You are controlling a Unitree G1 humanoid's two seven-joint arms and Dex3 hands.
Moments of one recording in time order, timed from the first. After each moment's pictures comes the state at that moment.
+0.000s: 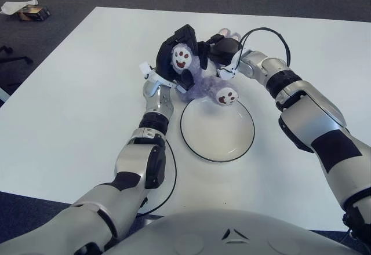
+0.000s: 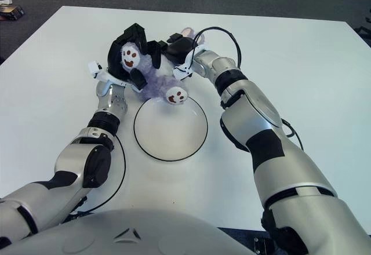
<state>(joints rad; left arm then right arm) -0.75 -0.14 0.21 0.87 -0.47 -0.72 -0.89 -1.19 -0.23 0.74 1.27 -0.89 -0.56 -0.12</state>
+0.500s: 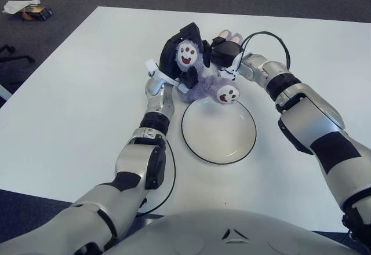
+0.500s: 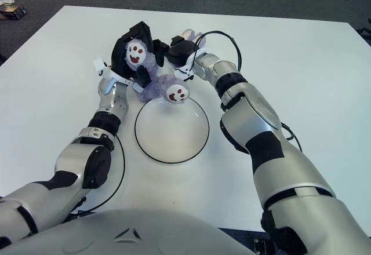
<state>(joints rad) -0.74 -0.14 0.17 0.84 -0.38 -0.73 -0.79 -1.16 -0.22 0.73 1.28 -0.84 -0.56 -0.11</state>
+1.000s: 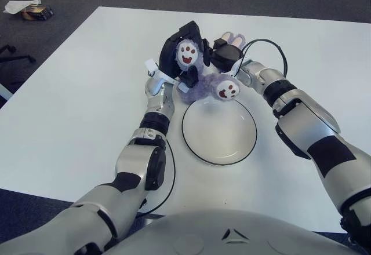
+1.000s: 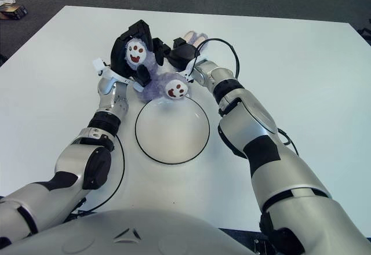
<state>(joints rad) -0.74 -0.14 0.17 0.83 -0.39 -0.75 -0.79 -1.11 -0.20 0.73 1.31 -0.84 -0.47 -0.24</state>
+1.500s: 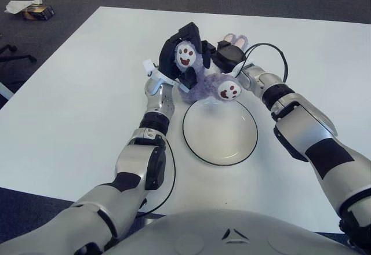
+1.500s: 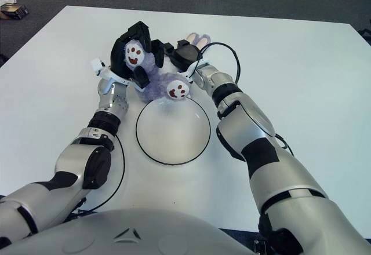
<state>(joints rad) -0.74 -0.14 0.17 0.83 -0.44 -0.69 -0.84 -1.07 -0.19 0.66 1.32 -0.80 -0.44 -0.32</state>
